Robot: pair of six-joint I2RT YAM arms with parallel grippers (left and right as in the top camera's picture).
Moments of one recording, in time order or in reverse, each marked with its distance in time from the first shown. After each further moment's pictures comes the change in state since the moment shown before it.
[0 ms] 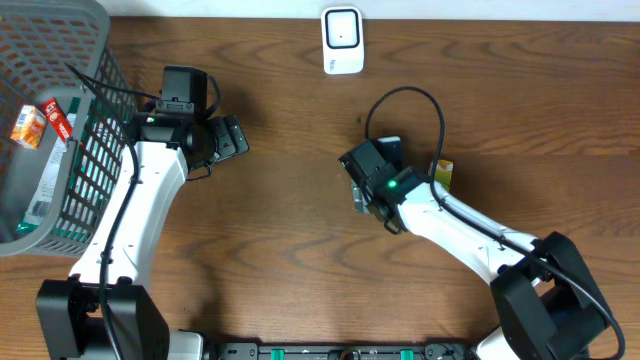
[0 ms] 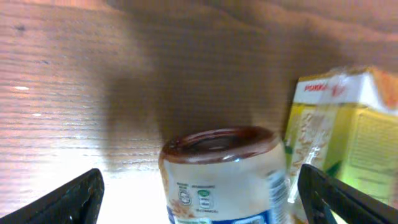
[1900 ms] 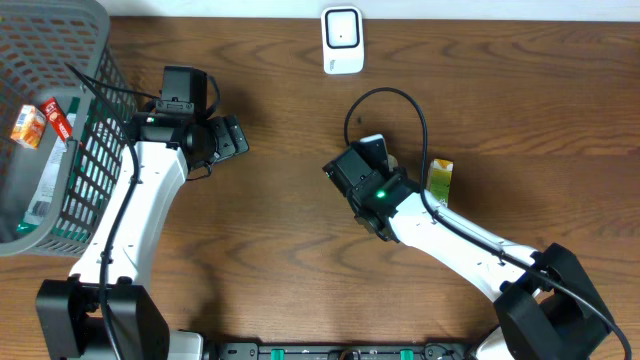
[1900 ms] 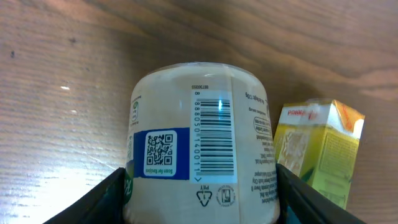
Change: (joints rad) left arm 0.000 0.000 0.000 0.000 0.000 0.000; right arm 0.086 -0.032 0.006 0.000 0.116 -0.061
